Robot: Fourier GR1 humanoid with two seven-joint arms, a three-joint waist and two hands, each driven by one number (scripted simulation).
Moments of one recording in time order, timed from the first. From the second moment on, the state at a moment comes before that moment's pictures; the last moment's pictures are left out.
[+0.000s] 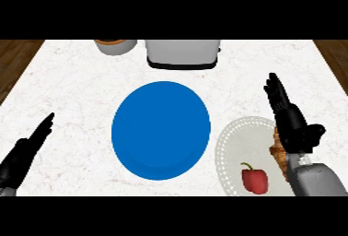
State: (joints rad) left arm 0.07 0.57 -0.11 -1.48 0.04 0.07 0.17; right arm -0.19 -0.29 0.17 -1.50 -0.11 -0.23 -0.03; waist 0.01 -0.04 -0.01
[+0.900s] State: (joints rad) left arm 0.01 0.29 -0.12 -1.49 0.10 0.25 0.20; right arm 0.05 -0.49 0.30 -1.72 0.01 -0.05 -0.43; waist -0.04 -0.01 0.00
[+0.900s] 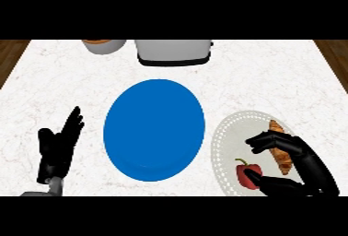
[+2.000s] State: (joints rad) left arm -0.04 0.22 -0.15 -1.46 0.04 0.28 0.22; right arm 0.07 -0.83 0.39 -1.93 0.55 0.19 -0.13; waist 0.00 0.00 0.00
